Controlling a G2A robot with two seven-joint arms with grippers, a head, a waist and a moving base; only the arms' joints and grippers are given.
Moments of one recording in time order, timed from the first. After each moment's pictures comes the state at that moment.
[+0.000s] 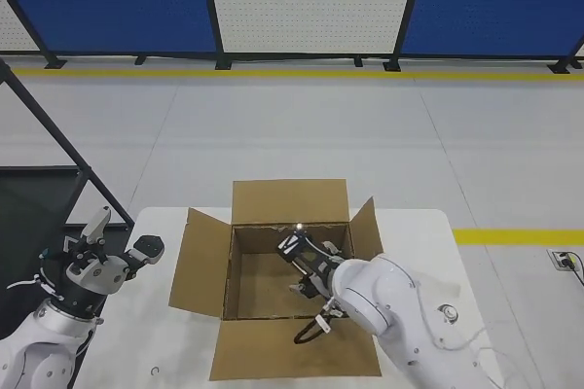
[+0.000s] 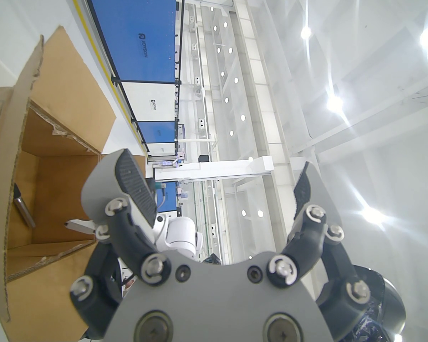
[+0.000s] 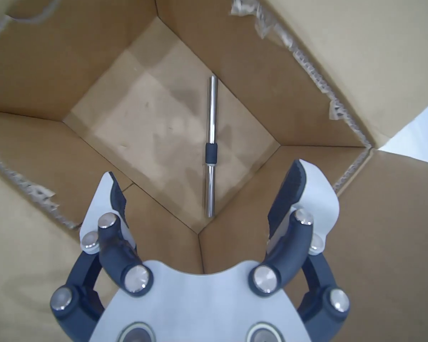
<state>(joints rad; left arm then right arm) 1.28 -1.11 -1.82 -1.91 -0.74 0.14 -0.53 -0.64 -1.38 0.94 -1.65 -1.19 -0.12 1.19</state>
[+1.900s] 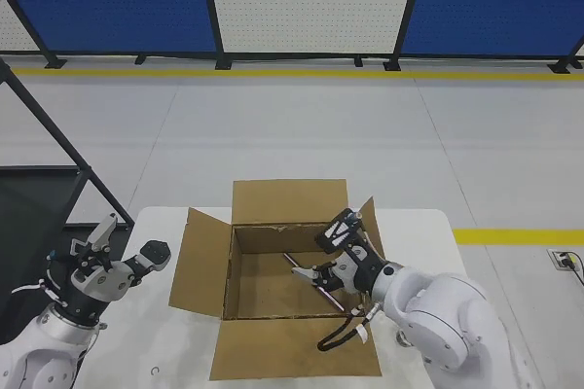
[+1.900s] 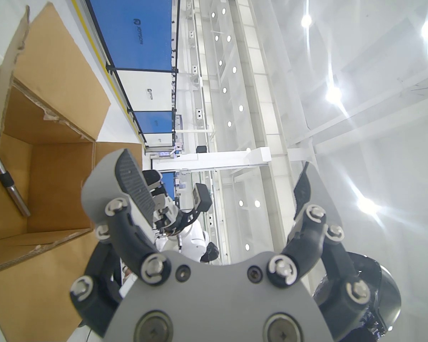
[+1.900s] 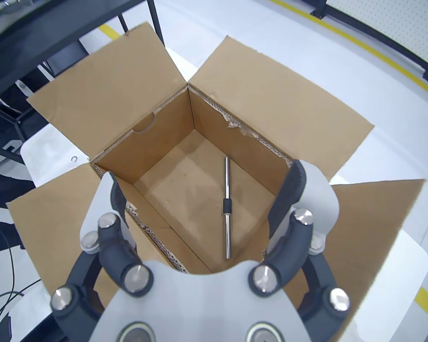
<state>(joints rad) 1.30 -1.11 -1.81 -1.93 -0.75 0.13 -0.60 -0.88 -1.33 1.23 -1.96 -1.02 -0.26 0.93</state>
